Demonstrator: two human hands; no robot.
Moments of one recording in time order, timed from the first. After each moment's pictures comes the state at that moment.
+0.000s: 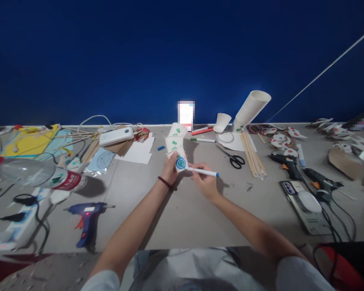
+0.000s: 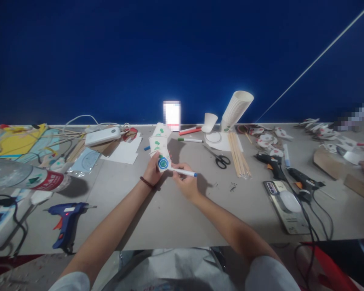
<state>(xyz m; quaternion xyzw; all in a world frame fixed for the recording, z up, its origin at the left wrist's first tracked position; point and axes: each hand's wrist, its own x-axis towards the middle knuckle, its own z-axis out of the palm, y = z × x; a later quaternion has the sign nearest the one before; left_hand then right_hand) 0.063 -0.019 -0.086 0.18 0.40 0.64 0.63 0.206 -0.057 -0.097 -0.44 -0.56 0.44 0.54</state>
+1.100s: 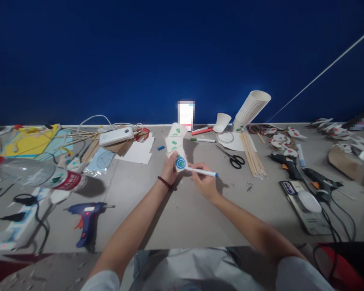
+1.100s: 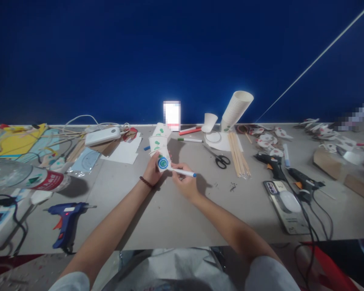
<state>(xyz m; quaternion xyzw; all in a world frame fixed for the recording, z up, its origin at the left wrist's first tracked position) 0.062 -0.020 -0.082 0.17 0.40 0.63 0.64 0.206 -0.058 -0.095 -0.45 -0.57 0.43 0.53</state>
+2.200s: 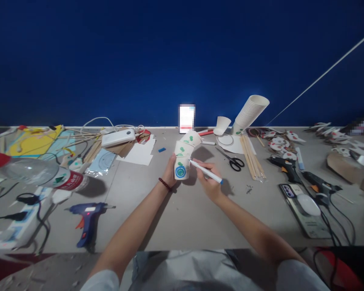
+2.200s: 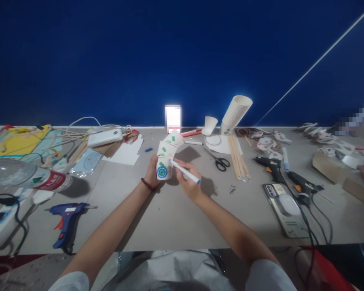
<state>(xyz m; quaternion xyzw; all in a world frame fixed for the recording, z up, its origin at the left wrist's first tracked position) 0.062 -0.020 -0.086 0.17 0.36 0.58 0.71 0.211 -0.050 -0.082 -0.38 -0.59 0.35 0.62</state>
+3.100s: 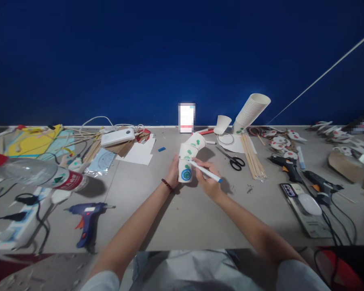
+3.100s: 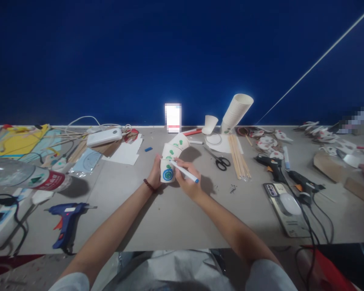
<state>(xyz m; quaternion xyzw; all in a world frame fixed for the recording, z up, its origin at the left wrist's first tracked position) 0.075 -0.026 -0.076 0.16 0.37 0.55 0.73 0.213 -0.049 -0.084 -0.38 -0.64 0.27 0.60</state>
